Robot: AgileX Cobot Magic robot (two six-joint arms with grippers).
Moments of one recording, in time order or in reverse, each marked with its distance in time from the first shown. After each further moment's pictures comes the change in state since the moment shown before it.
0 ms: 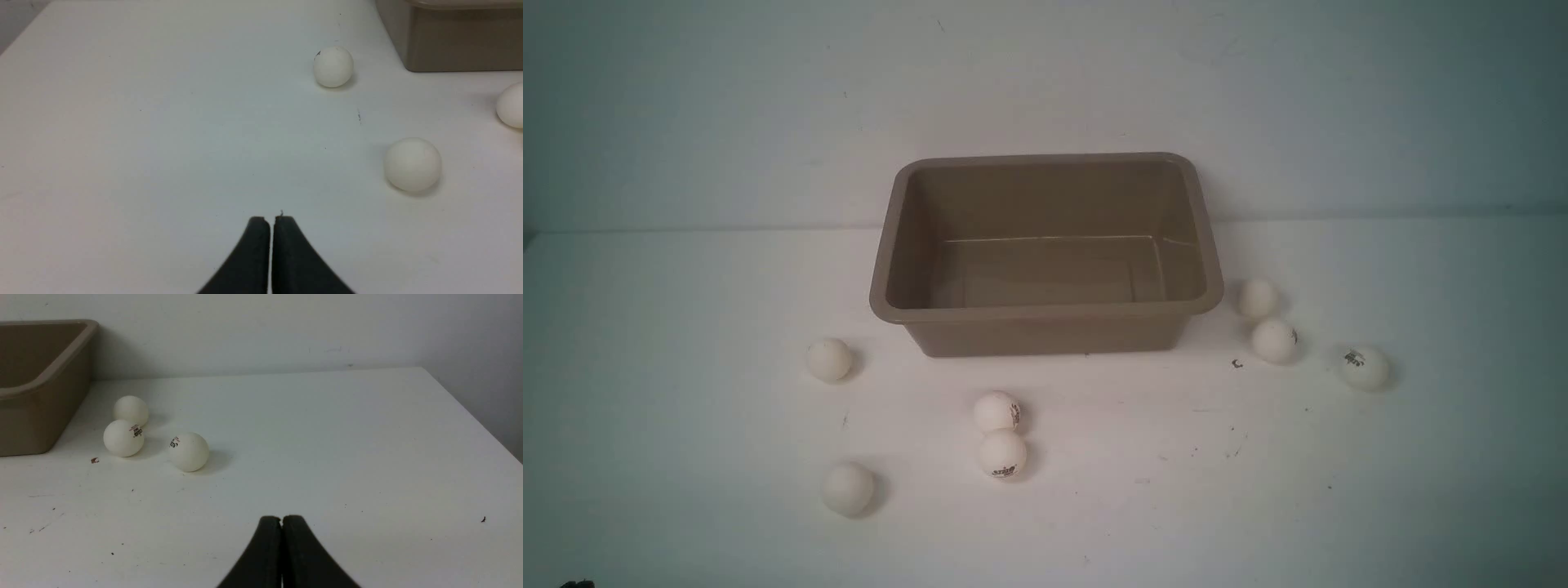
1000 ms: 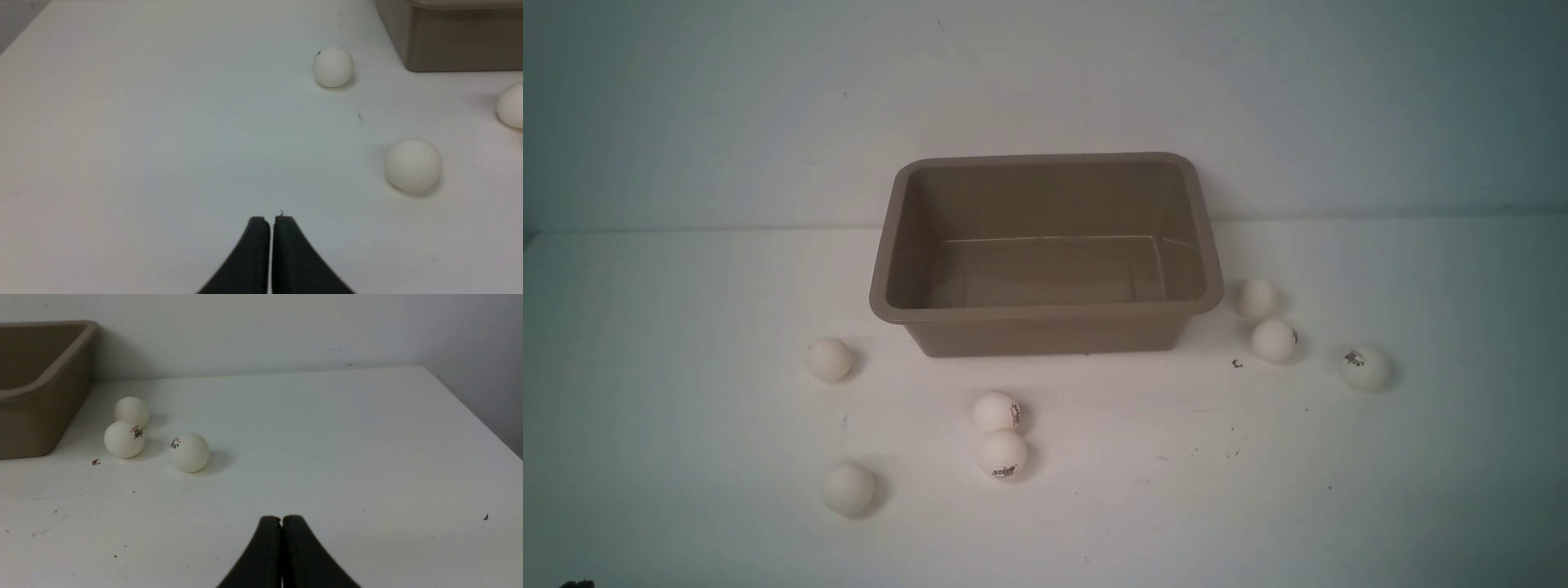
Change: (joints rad) right arm 0.000 0.000 0.000 0.024 -0.003 0.005; left arm 0.000 0.000 0.000 0.000 0.000 0.000
